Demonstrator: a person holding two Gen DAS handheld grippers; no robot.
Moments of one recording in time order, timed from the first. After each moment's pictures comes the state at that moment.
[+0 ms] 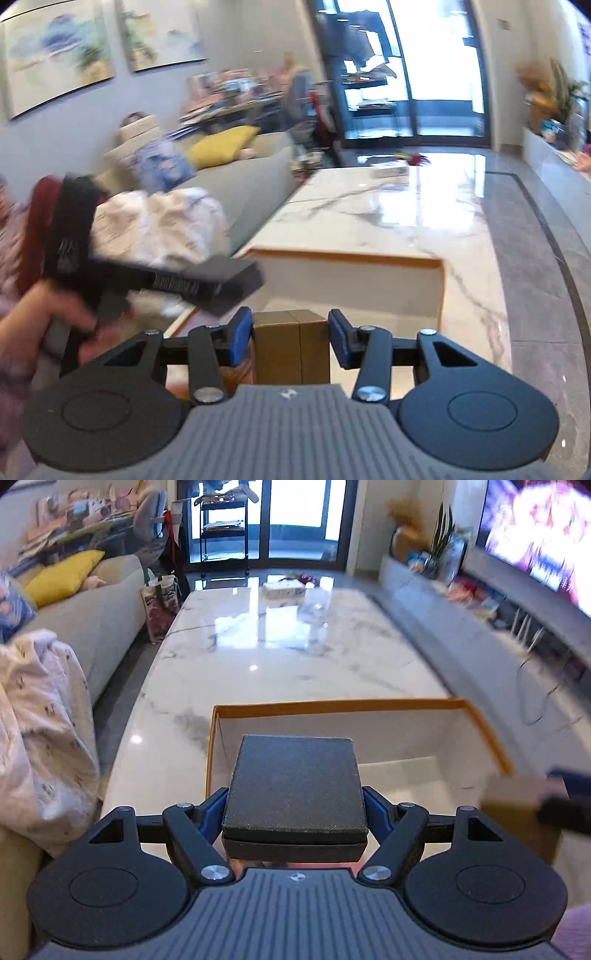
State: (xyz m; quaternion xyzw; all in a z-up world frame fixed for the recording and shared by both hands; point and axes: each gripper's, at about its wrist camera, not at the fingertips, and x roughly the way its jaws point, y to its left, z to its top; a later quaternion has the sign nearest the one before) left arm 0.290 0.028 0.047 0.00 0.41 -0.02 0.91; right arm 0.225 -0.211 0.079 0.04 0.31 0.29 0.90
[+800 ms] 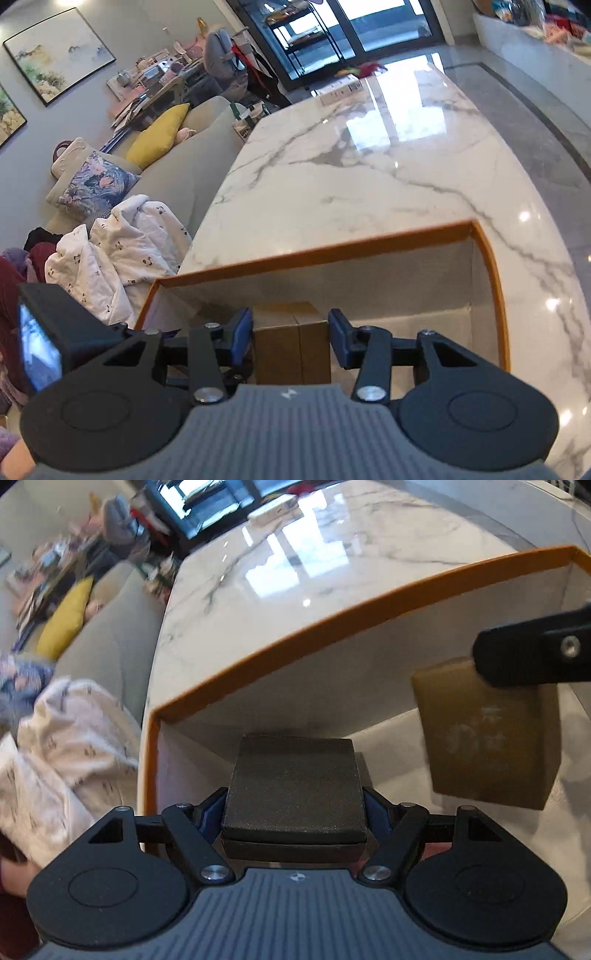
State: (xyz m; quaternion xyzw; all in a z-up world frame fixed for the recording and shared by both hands) left arm 0.363 -0.032 -0.034 0.21 0.51 0.05 0.83; right arm 0.366 -0.176 0.006 0.16 0.42 0.26 0.85
